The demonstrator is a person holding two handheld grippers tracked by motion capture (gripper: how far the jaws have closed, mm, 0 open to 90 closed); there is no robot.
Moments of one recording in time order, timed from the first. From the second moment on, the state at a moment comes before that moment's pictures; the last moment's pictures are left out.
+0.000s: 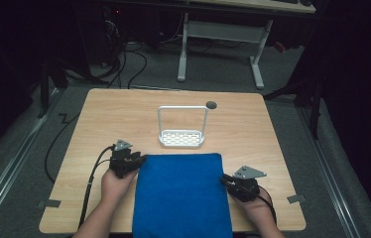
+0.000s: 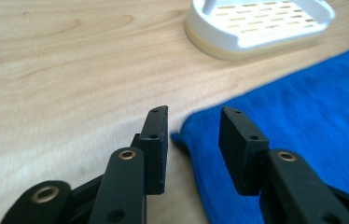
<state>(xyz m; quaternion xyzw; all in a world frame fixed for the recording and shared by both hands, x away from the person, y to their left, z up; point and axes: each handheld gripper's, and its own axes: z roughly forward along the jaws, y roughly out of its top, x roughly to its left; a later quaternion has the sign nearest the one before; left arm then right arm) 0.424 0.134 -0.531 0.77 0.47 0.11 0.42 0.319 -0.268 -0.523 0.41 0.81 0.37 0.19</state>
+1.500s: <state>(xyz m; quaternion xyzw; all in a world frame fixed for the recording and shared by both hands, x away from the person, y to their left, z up) 0.420 0.128 -0.536 0.79 0.45 0.12 0.41 0.404 -0.249 -0.528 0.49 0.78 0.33 0.21</state>
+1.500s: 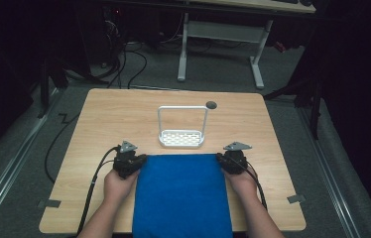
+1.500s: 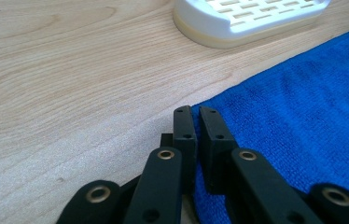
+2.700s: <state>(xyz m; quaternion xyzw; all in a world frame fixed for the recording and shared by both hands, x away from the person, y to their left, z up) 0.388 0.153 -0.486 0.72 0.41 0.17 0.53 0.353 -0.256 -0.466 0.43 0.71 0.49 0.26</state>
